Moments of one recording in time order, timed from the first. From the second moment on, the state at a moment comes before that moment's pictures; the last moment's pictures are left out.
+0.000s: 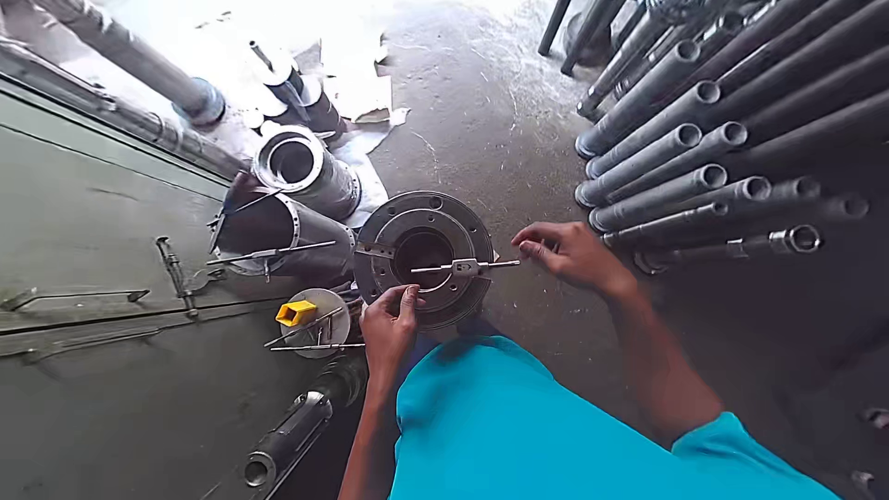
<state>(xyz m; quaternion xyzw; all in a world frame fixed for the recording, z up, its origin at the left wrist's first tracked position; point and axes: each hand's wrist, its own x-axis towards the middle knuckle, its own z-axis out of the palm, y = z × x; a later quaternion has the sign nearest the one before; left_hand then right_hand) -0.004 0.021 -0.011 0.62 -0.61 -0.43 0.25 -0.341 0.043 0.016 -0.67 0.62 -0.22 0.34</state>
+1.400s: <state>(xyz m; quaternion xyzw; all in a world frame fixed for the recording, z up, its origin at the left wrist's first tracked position) -0.026 0.048 -0.038 0.48 -0.85 -0.19 0.13 -0.343 -0.029 -0.061 -0.77 0.50 -0.27 0.29</state>
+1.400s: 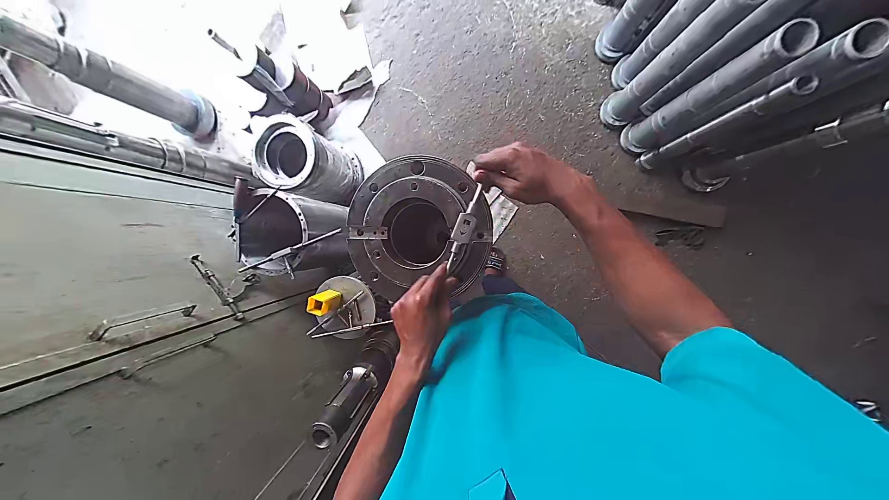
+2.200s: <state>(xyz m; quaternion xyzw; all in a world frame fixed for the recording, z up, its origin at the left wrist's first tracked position) -0.018 0.033 -0.047 0.53 -0.62 -0.51 0.27 -0.331 0.008 0.025 -0.81 0.52 -0.19 0.21</state>
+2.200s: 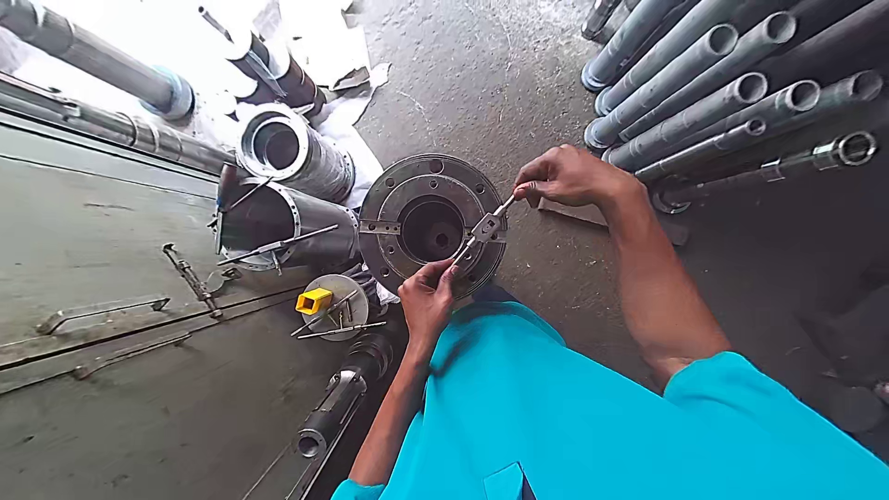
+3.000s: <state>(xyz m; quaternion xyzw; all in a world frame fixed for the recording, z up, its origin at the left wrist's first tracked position) 0.015 -0.050 -0.024 0.43 -0.76 -0.48 0.07 -0.299 0.051 -0.018 -0.60 0.70 -0.33 0.22</state>
